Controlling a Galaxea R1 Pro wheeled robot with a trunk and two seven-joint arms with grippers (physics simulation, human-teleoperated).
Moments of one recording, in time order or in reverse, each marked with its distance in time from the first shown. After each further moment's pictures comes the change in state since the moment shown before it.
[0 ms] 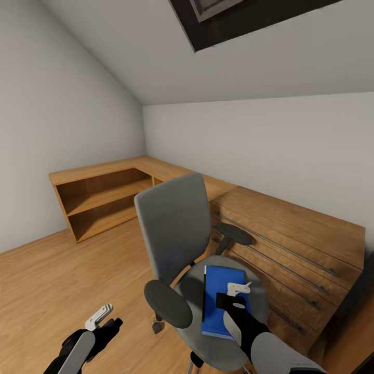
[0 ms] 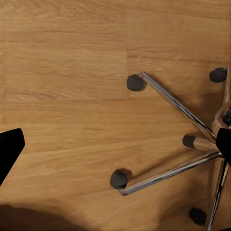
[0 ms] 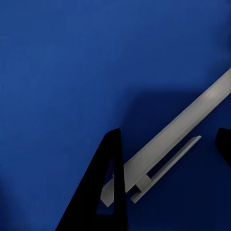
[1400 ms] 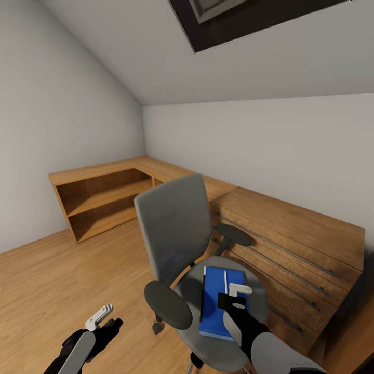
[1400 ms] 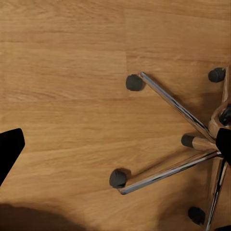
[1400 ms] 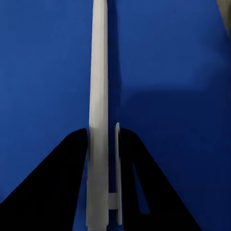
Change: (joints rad) left arm 0.000 -0.001 -0.002 0.002 0.000 -0.001 -0.001; right arm 0.000 0.000 0.003 0.002 -0.002 -0.001 -0.048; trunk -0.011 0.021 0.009
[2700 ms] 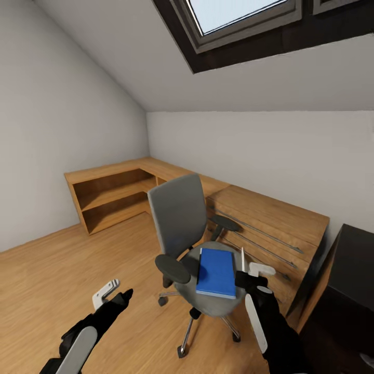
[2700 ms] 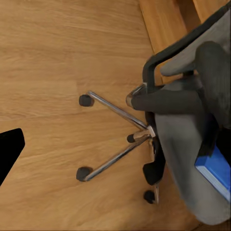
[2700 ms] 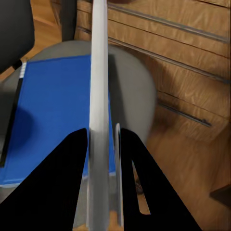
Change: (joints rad) left arm 0.087 0.008 -0.099 -0.410 -0.002 -0.082 0.018; right arm 0.289 -0.024 -0.009 -0.936 -0.002 0.478 0.010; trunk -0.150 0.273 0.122
